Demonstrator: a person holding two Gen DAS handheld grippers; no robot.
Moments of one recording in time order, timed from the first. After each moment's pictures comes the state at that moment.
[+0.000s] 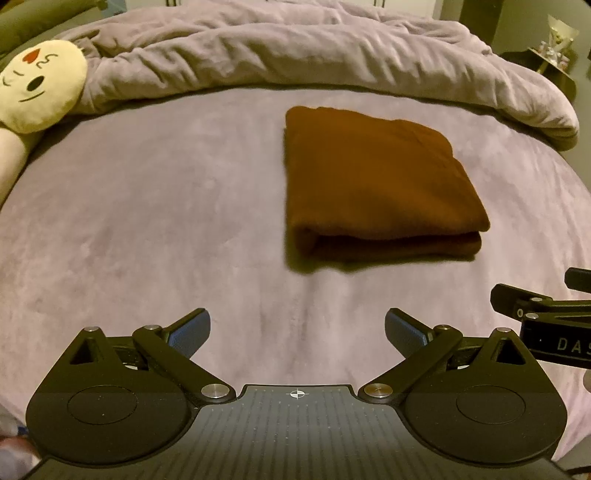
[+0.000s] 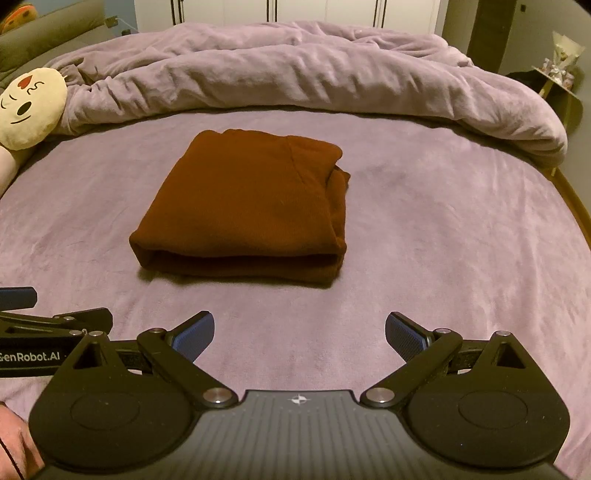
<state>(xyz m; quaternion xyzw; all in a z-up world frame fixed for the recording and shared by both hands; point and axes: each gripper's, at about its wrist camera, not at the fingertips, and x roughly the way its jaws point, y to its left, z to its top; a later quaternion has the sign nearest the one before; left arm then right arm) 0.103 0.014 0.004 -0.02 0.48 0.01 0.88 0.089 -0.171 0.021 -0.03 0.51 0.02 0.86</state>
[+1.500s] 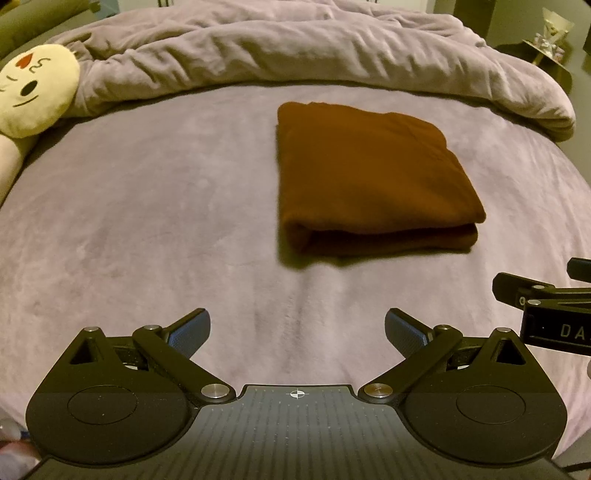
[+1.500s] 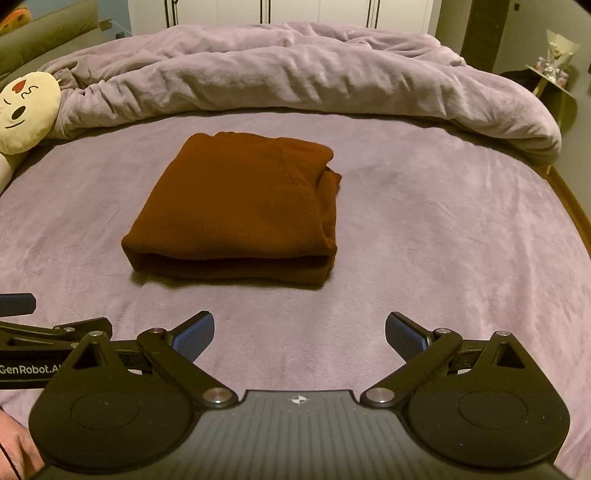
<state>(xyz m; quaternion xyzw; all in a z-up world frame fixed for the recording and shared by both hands) 0.104 0.012 0.002 -0.01 0.48 0.00 0.88 0.090 -0.179 0.020 -0.03 0.51 0.01 0.86</state>
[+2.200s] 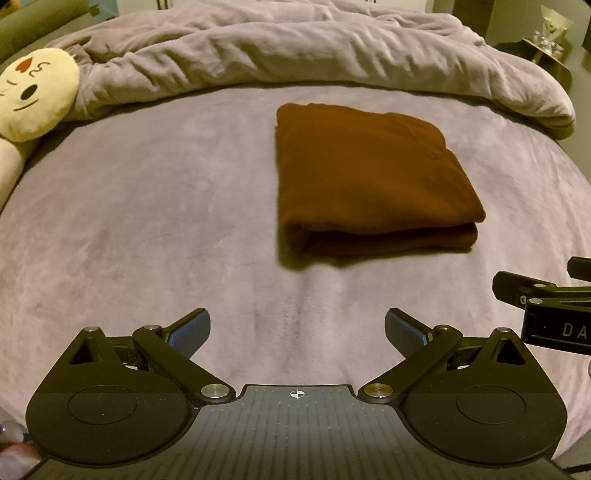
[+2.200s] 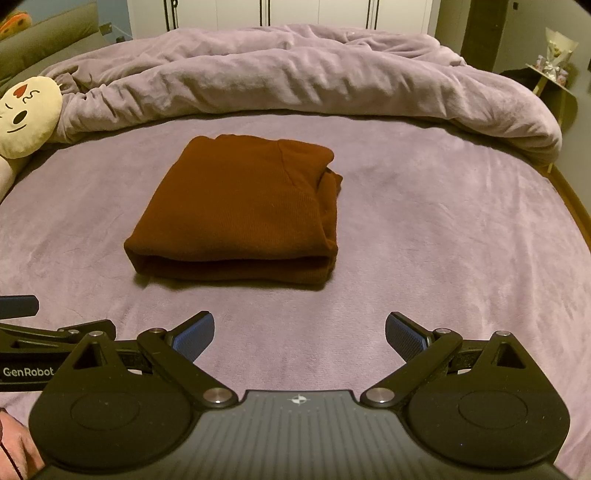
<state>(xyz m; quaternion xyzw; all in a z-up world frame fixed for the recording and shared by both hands) 0.103 0.010 0.003 -0.01 0.48 0.00 0.88 0.088 -0.178 0.021 -0.02 0.51 0.01 0.86</state>
